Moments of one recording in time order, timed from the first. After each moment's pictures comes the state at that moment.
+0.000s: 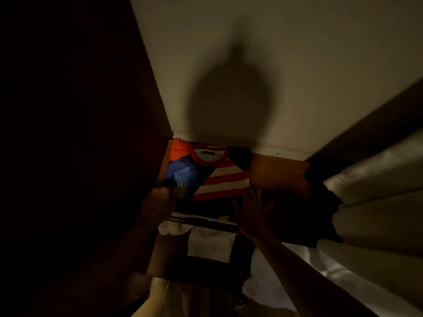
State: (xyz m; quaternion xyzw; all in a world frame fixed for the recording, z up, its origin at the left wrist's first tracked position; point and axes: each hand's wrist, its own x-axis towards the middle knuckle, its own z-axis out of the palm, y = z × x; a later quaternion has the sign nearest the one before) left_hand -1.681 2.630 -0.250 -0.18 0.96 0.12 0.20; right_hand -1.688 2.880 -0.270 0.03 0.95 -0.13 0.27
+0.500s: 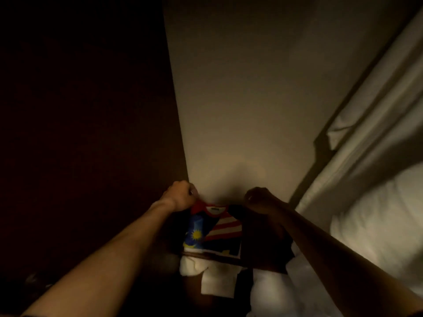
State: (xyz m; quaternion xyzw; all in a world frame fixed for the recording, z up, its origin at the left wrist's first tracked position) left_hand -1.608 2.655 0.159 -0.07 0.96 0.24 0.14; right_hand -1.650 2.915 0.139 -0.10 0.95 -0.15 0.26
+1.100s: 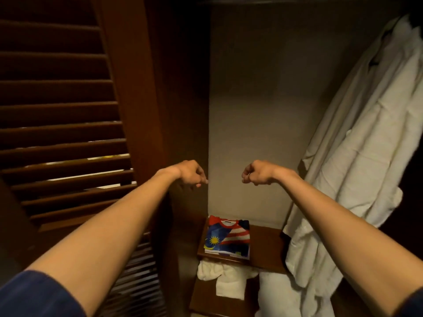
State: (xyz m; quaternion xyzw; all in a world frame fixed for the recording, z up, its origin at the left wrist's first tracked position) left_hand -1.326 2.603 0.425 0.00 0.96 0.22 0.14; right_hand -1.378 2.842 0.421 -0.15 0.96 -0.17 0.14
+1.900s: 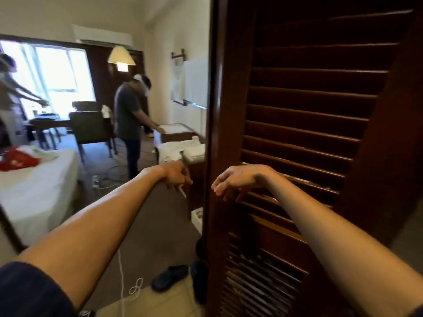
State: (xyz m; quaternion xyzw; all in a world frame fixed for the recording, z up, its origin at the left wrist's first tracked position) left_hand -0.996 2.253 0.461 -0.40 0.89 0.22 0.00; right_hand -1.177 2.399 0.490 -0.59 0.71 -0.11 0.38
